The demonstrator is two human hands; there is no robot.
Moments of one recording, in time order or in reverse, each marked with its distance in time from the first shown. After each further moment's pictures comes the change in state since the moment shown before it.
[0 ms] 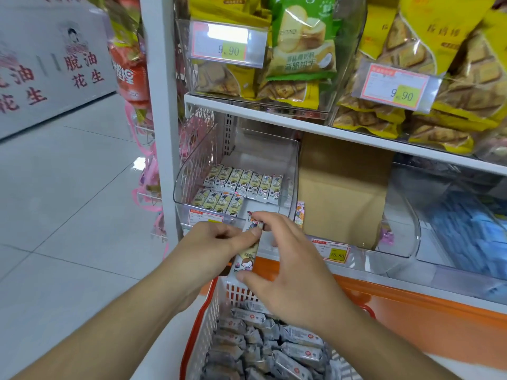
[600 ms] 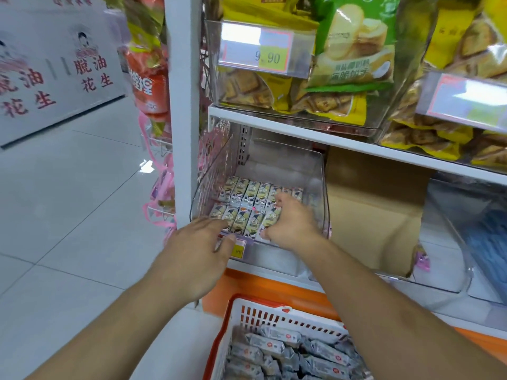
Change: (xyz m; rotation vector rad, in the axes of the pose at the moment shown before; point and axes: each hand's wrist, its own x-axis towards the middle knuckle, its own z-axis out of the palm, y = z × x) left_hand 0.055 -0.013 -0.065 0.890 0.229 0.313; right_hand 0.179 0.056 0.037 -0.097 0.018 0.404
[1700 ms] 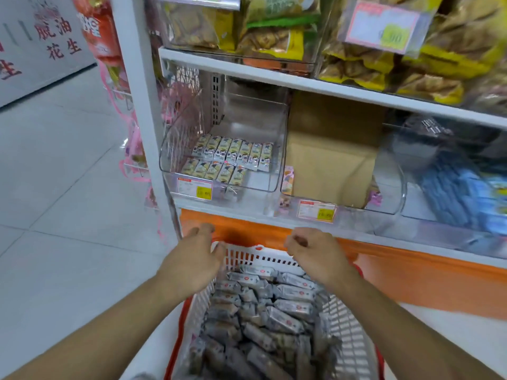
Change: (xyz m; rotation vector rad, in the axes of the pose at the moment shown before) left_hand -0.073 0.011 0.099 -0.046 -0.210 -0.116; right_hand -0.165 0.136 -0.014 0.102 -0.086 0.017
